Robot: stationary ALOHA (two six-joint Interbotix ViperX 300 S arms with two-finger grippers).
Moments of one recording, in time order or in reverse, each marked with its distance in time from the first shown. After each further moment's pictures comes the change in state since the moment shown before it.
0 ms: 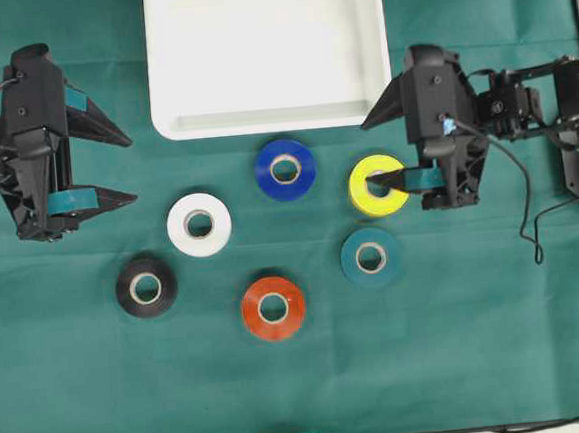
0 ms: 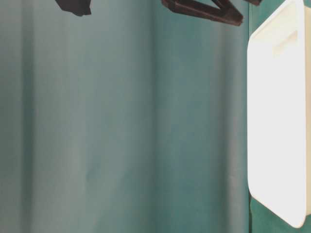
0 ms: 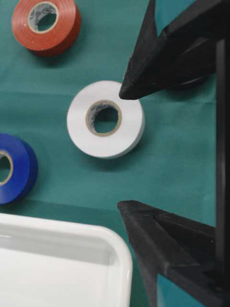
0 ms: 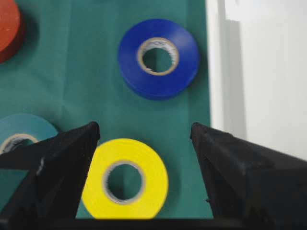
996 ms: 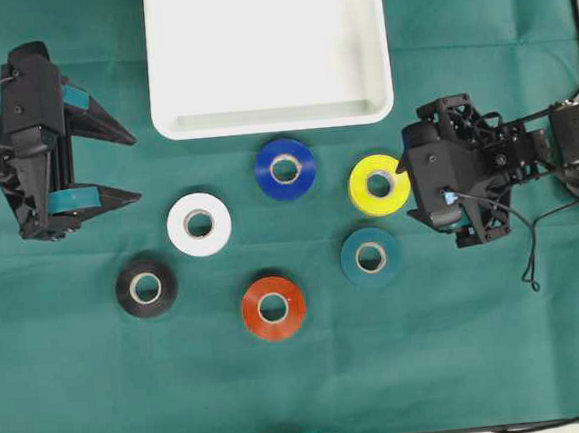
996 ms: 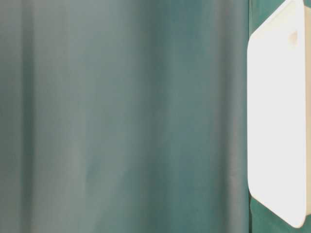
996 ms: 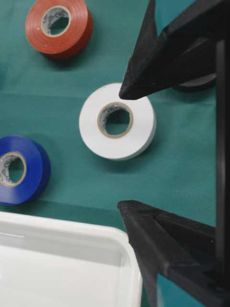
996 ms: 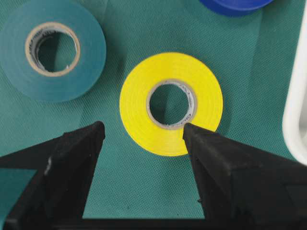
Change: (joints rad) left arm 0.000 0.009 0.009 0.000 -0.051 -0.018; right arm 0.135 0.043 0.054 -0.083 0.144 0.014
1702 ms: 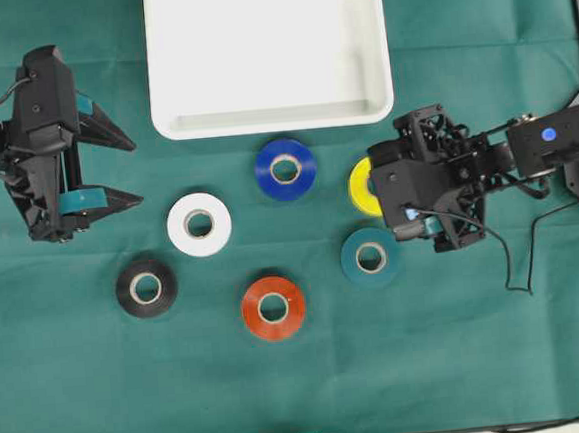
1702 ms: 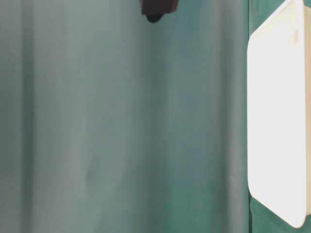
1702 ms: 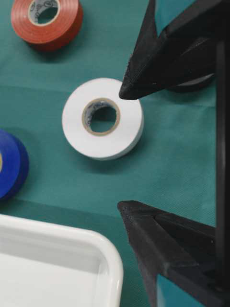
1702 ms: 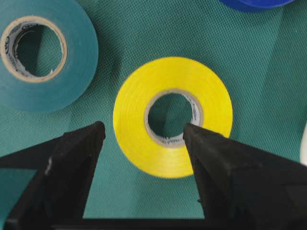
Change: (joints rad) left arm 0.000 0.038 0.011 -0.002 -0.002 -0.043; right arm 0.000 0.164 -0.067 -0.028 0.000 -0.008
